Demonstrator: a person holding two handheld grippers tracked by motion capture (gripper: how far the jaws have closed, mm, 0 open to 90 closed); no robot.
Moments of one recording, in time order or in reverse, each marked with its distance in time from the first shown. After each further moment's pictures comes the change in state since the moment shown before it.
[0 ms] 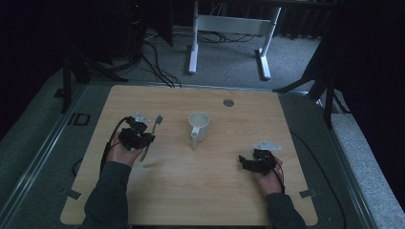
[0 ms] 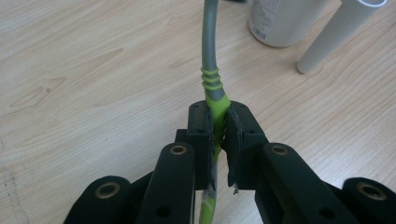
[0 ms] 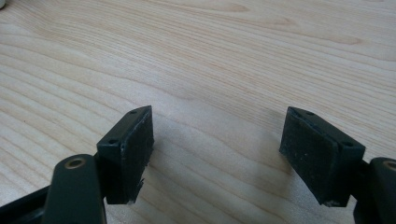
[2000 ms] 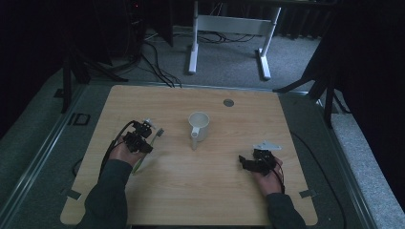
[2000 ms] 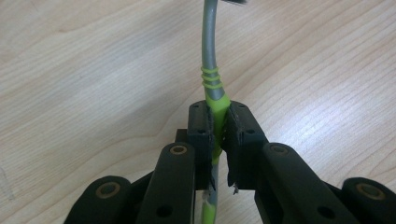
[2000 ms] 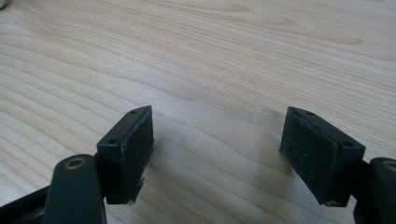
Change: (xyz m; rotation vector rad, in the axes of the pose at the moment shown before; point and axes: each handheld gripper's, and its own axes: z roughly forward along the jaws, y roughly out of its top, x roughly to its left) left arm 0.003 -0.002 0.029 0.312 -0.010 -0.004; right arm 0.000 0.000 0.000 0.000 0.000 -0.002
